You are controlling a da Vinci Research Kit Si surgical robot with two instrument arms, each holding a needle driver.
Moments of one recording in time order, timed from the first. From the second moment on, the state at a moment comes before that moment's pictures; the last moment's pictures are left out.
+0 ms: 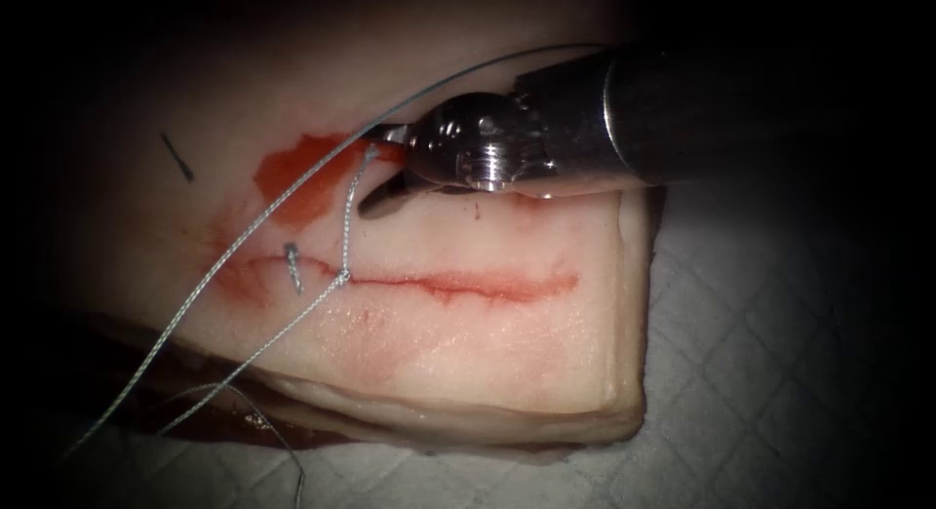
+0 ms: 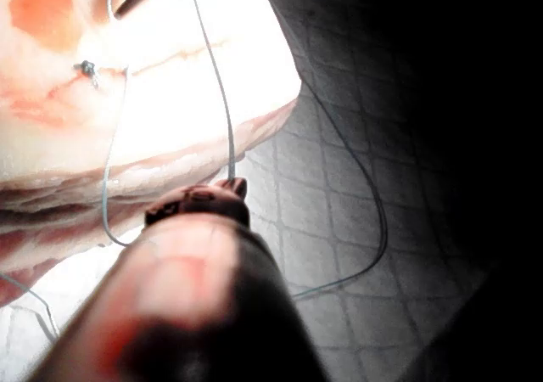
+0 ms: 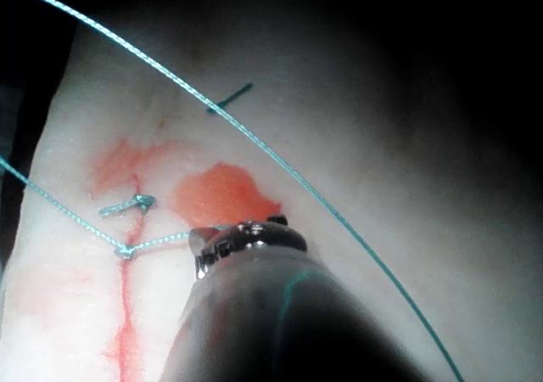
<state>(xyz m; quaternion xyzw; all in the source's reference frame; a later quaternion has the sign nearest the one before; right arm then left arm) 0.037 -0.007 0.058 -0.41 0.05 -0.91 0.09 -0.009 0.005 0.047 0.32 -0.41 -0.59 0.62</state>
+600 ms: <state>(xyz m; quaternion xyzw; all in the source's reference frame) 0.040 -0.013 0.054 -0.49 0.04 -0.86 0.15 -0.020 0.021 0.050 0.32 -0.58 -0.57 0.49</state>
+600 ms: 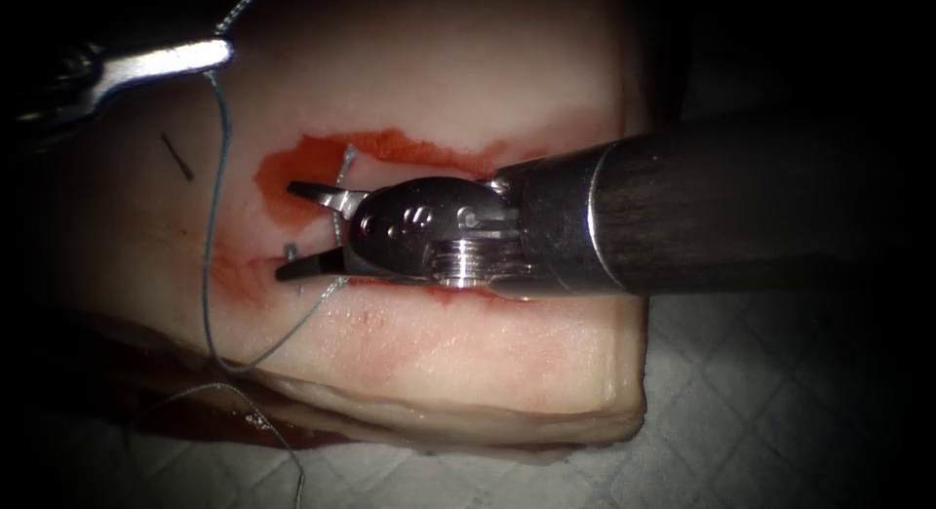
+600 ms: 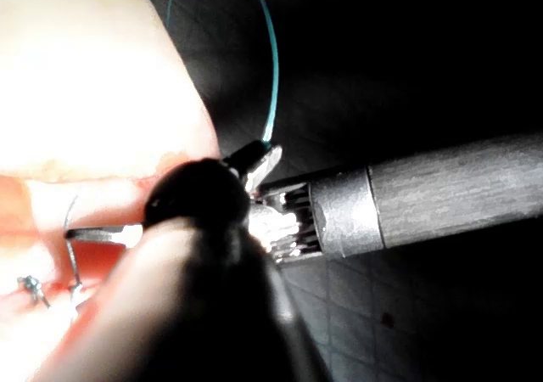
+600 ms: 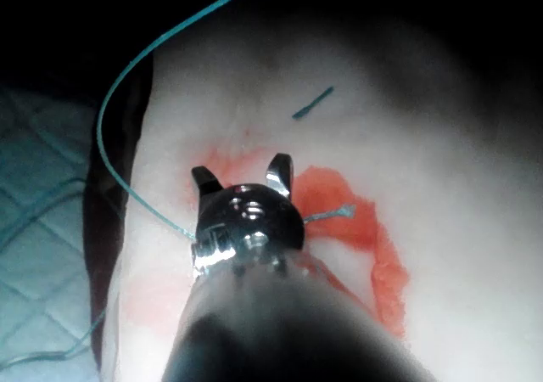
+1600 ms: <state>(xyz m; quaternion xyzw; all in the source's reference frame) 0.039 -0.014 0.055 -0.76 0.09 -0.58 0.26 -0.019 0.020 0.073 0.27 -0.57 -0.59 0.50</state>
